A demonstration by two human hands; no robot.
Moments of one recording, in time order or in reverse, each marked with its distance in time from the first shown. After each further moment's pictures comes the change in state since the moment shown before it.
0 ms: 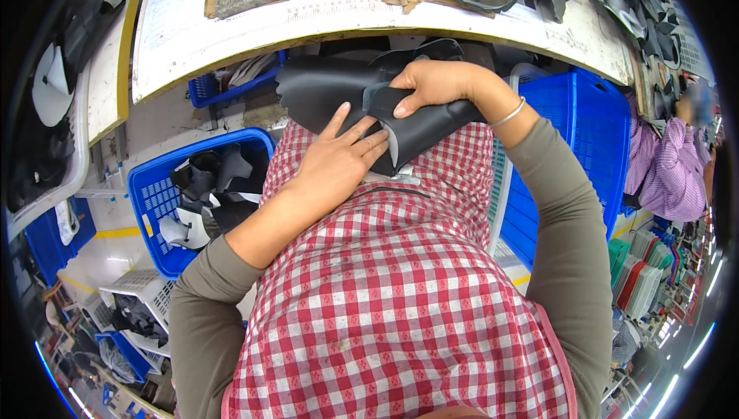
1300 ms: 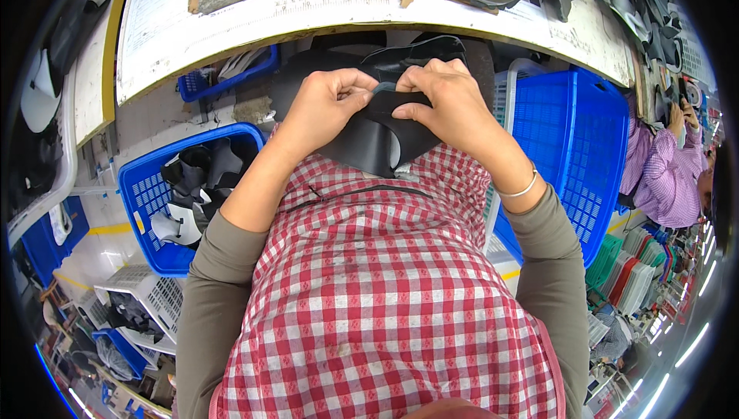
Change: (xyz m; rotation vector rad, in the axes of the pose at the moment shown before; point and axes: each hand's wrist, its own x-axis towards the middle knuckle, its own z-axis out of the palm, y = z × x) left_hand 0.053 -0.049 -0.010 -1.114 0.273 -0.485; right_hand -0.046 -0.036 0.052 -0.363 0.887 -0.074
